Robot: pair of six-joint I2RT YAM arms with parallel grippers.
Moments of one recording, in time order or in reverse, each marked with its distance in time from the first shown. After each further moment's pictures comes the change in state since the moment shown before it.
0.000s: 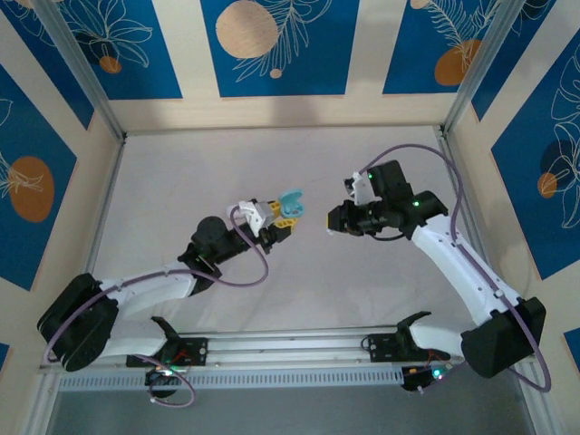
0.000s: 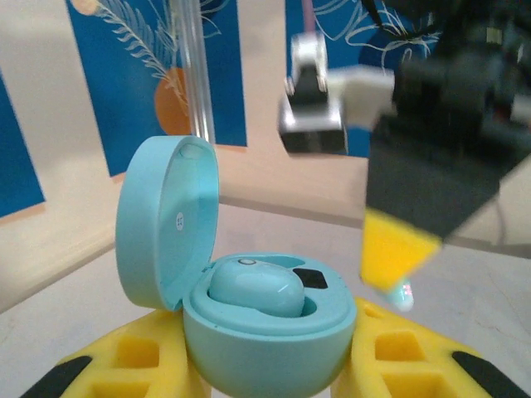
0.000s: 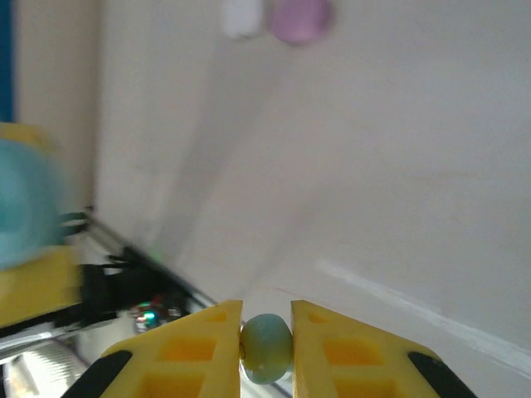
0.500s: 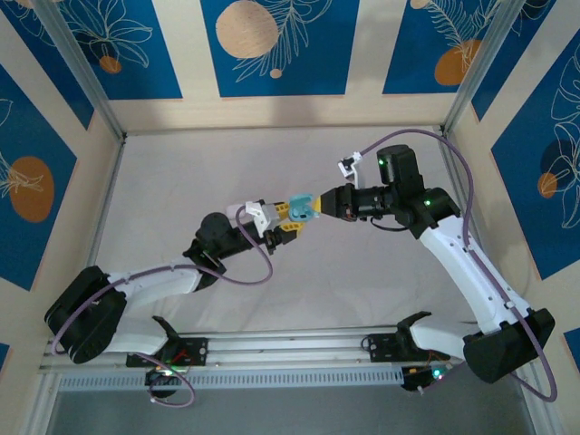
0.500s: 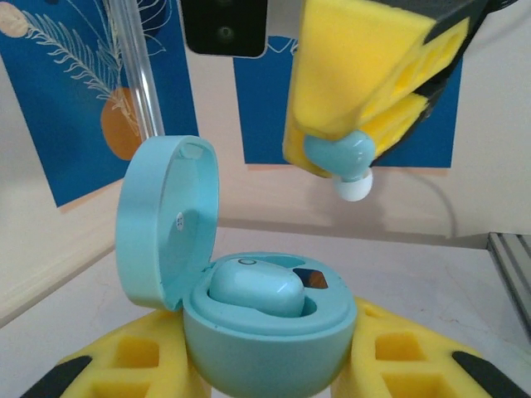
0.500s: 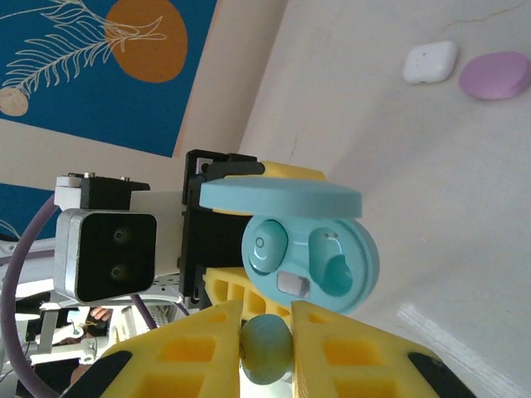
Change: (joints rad) left arm 0.000 0.049 0.044 0.040 0.124 0.020; right arm -0.002 -0.023 0.076 0.148 -0.238 0.072
